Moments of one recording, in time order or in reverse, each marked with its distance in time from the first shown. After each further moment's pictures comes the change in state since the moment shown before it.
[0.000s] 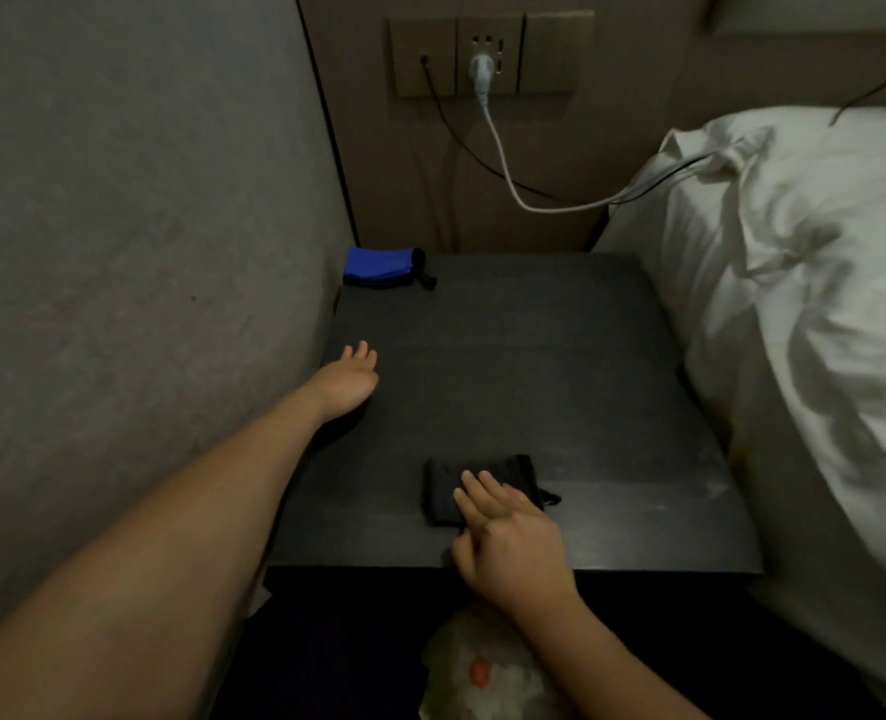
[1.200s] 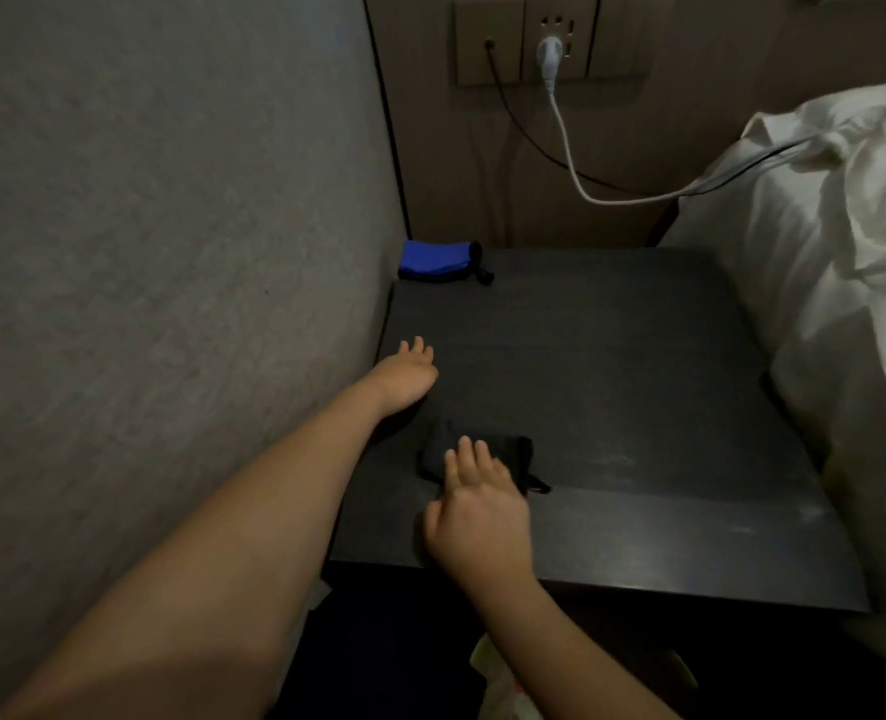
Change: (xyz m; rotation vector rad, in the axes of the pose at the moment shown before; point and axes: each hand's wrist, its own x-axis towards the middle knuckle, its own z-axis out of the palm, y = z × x) left_hand 0.004 0.000 -0.003 -0.006 -0.010 0.002; right_hand 0.054 -0.069 0.031 -0.056 -0.088 0.199
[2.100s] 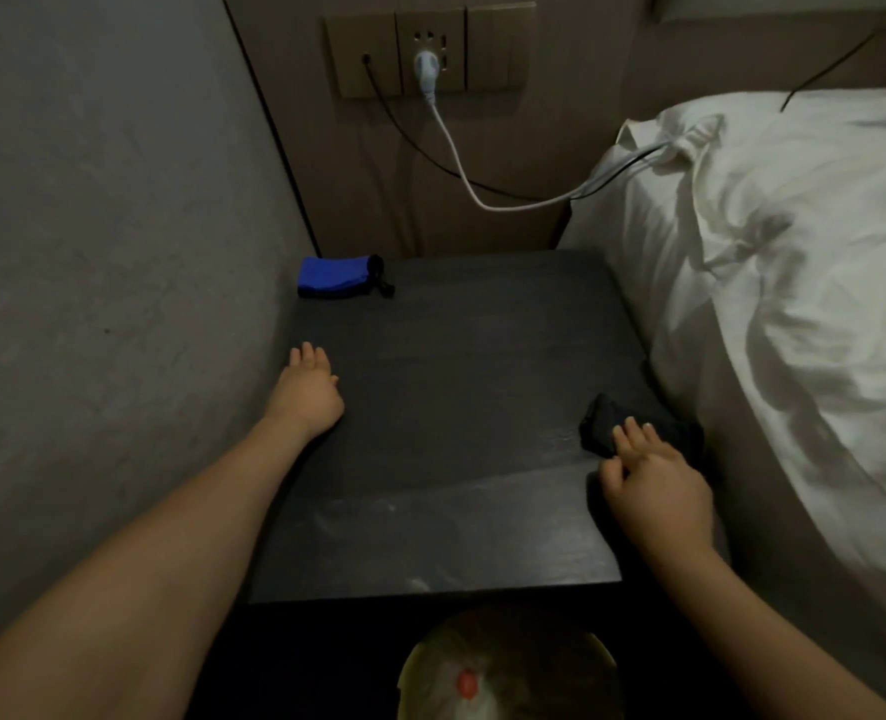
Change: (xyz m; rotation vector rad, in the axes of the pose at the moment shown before) left_hand 0.023 0.006 0.017 0.105 0.278 -0.088; right_hand -0.020 0.217 -0.079 -0.119 0.194 0.433
